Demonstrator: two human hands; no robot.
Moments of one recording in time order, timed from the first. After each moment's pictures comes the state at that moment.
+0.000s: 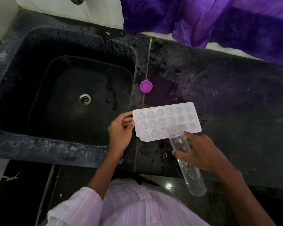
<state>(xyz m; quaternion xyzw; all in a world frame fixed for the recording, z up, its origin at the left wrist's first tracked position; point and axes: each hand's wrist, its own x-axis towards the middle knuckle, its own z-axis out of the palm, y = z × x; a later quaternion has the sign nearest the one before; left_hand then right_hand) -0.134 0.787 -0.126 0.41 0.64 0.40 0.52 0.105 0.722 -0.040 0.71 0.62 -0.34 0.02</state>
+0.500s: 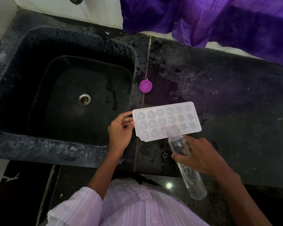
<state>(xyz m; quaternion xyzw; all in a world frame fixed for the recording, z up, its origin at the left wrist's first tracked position) -0.134 0.788 -0.127 0.40 0.64 0.39 0.53 0.101 0.715 -0.043 0.72 0.60 -0.34 0.06</state>
